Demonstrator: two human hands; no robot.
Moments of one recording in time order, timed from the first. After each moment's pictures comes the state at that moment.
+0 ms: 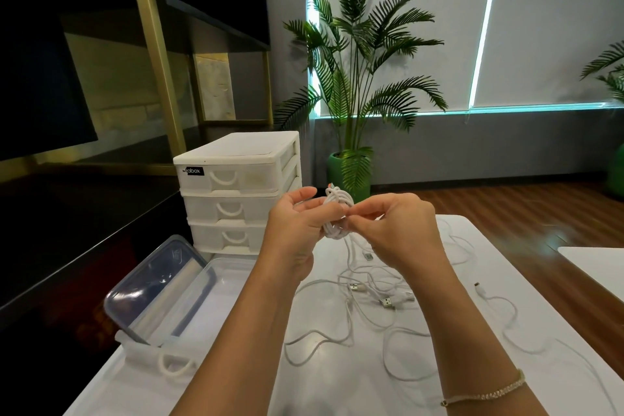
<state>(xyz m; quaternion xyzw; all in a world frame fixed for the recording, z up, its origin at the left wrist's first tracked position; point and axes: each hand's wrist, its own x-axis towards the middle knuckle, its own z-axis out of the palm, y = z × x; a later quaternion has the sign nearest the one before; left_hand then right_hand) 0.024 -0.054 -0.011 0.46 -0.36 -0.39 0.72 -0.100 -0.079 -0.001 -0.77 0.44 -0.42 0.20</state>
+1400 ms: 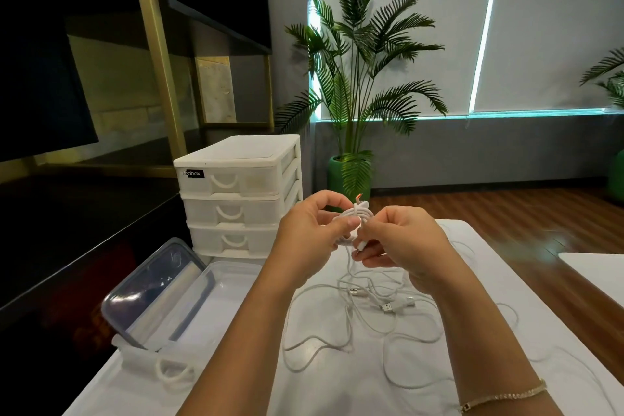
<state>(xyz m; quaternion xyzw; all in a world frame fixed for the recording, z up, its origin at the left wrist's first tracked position) 0.022 -0.050 -0.013 0.55 -0.55 -0.26 0.56 -0.110 -0.081 0.002 -0.66 0.45 -0.38 0.47</state>
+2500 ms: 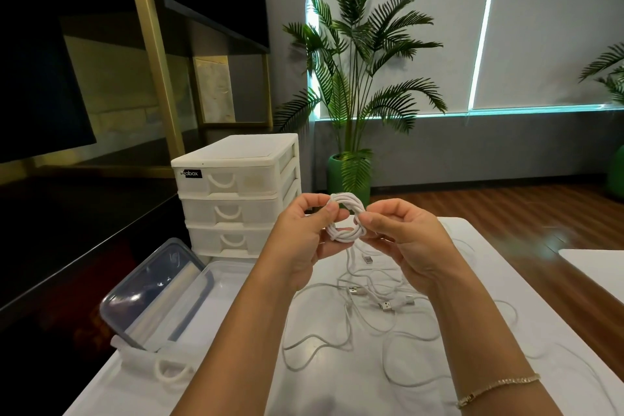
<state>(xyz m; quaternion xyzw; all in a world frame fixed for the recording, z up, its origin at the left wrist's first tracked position) 0.023 -0.053 -0.013 0.47 -0.40 -0.43 0.65 -0.115 -0.095 -0.014 -0.56 0.29 -0.47 0.62</state>
